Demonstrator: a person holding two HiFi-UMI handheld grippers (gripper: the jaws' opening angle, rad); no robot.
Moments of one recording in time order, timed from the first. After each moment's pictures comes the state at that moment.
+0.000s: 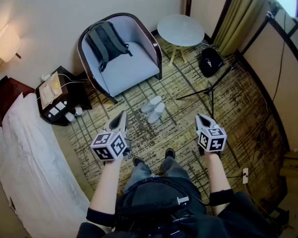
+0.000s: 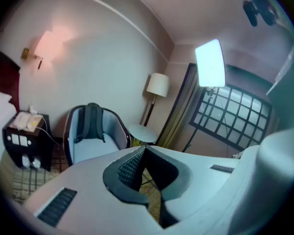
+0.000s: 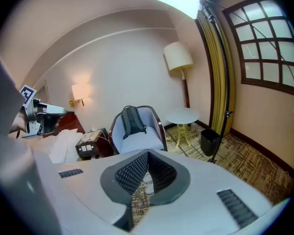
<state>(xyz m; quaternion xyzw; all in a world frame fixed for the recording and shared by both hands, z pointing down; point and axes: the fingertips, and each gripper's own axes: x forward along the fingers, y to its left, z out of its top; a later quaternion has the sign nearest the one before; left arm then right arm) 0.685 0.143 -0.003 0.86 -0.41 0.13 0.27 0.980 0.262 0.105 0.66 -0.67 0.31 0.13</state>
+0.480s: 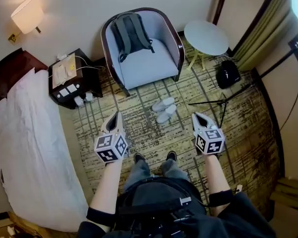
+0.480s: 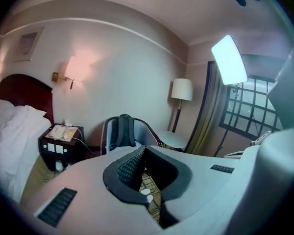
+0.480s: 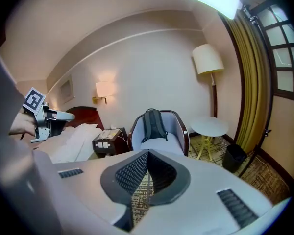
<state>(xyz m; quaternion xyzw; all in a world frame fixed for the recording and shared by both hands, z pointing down) 0.570 0.131 0.008 0.80 -0.54 0.13 0.22 0.884 0.194 0.083 0.59 -0.75 0.26 0.14</state>
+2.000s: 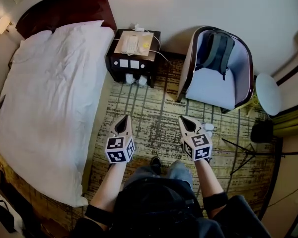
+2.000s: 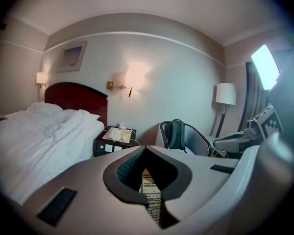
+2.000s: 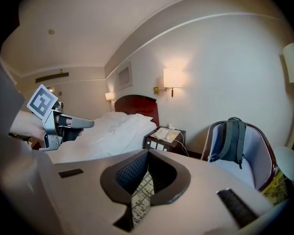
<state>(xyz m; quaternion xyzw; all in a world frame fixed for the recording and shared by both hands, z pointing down) 0.182 0.178 0.033 0.67 -0.70 0.11 0.22 0.392 0.105 0.060 0.32 -0.91 0.15 0.20</state>
